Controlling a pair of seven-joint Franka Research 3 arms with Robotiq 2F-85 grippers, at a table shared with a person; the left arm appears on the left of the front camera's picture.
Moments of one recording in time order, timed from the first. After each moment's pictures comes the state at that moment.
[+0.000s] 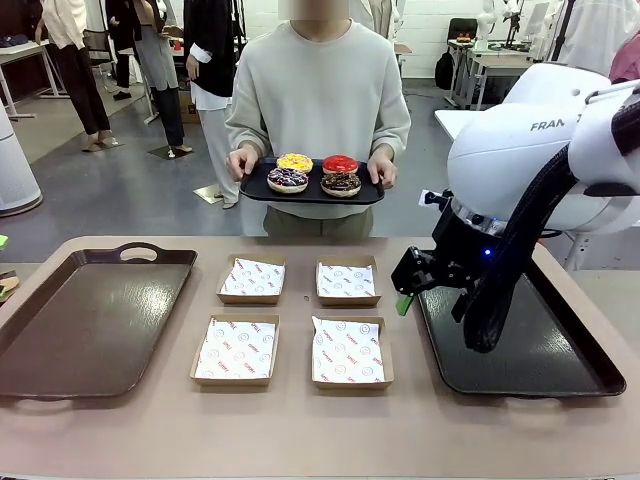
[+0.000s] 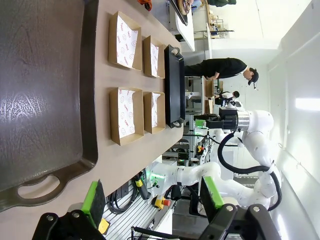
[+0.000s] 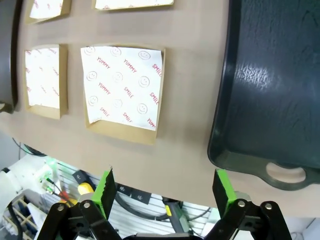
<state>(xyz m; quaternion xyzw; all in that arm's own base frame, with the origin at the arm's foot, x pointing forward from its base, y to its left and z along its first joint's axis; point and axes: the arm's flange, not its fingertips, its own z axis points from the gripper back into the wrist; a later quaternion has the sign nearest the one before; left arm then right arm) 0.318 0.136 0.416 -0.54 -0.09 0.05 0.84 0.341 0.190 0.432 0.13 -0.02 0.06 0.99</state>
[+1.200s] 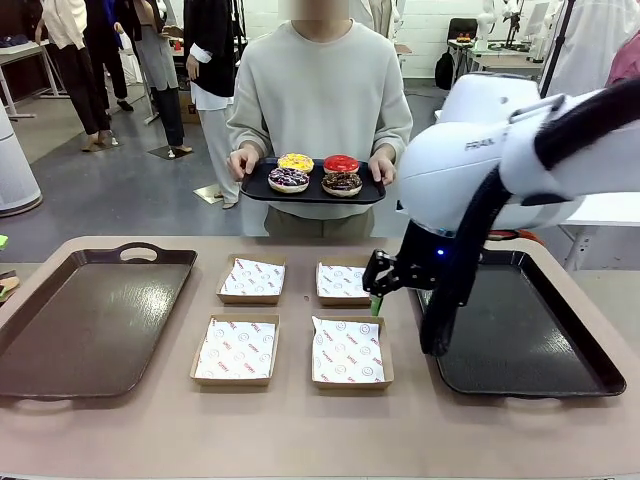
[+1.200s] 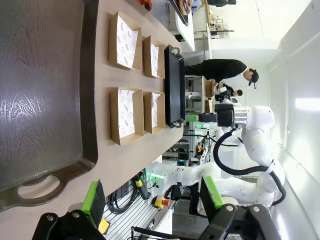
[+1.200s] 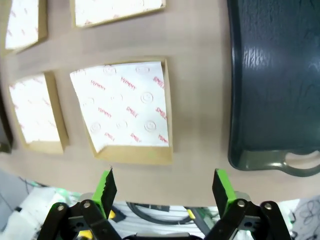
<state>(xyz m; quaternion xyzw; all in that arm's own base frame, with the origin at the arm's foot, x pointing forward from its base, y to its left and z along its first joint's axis) 0.318 0.136 0.416 -0.54 -0.09 0.05 0.84 0.366 0.243 0.417 0.07 0.01 -0.04 1.00</state>
